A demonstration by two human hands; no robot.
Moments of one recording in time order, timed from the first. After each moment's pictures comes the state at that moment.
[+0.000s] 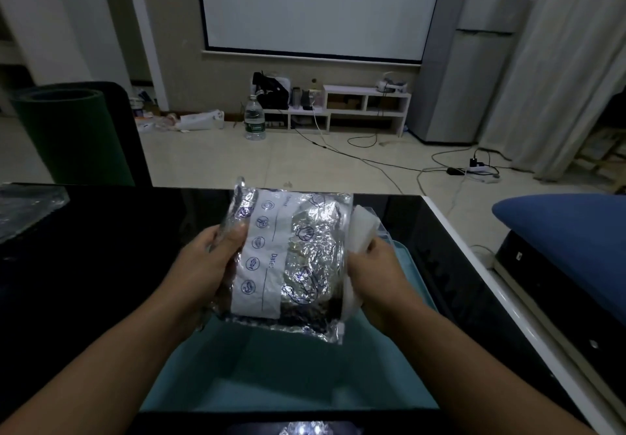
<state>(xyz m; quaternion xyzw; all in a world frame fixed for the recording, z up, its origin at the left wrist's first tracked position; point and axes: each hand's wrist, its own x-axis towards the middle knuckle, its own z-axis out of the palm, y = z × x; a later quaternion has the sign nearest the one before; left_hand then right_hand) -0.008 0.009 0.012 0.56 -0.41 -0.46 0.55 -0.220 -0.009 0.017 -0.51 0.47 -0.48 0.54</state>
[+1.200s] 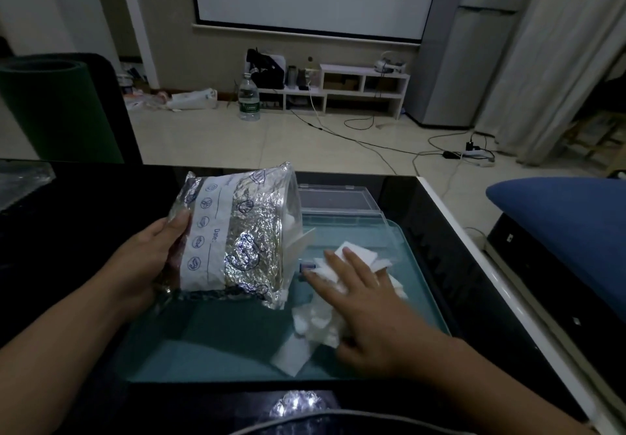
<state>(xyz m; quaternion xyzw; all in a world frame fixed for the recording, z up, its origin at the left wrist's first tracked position) 0.042 0.006 -0.014 0.51 -0.32 -0.53 0.60 -0.267 0.030 -0.027 -0.90 0.43 0.01 0.05</state>
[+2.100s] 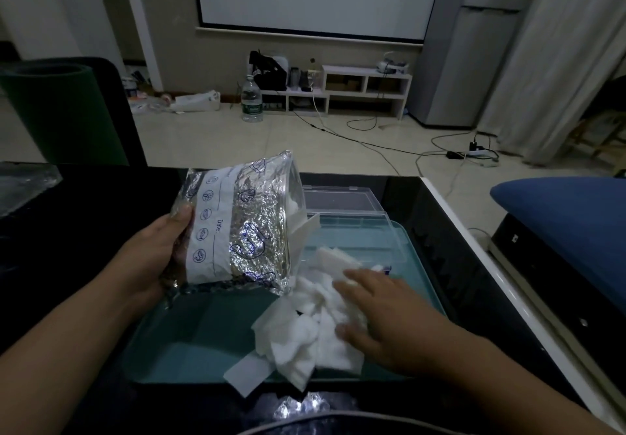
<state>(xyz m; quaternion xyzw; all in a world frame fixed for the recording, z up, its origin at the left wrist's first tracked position) 0.037 0.008 -0.001 0.51 -0.31 -0.53 0.60 -0.278 0.034 -0.017 -0.88 0.48 0.03 0.06</state>
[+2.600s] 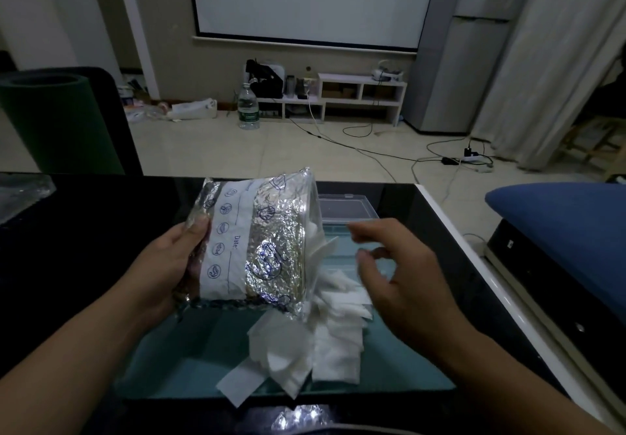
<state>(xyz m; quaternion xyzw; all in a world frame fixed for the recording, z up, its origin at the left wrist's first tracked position) 0.017 0.010 0.002 0.52 -0.34 -0.53 0.58 -0.265 0.032 0.025 -0.76 0.45 -0.44 0.15</state>
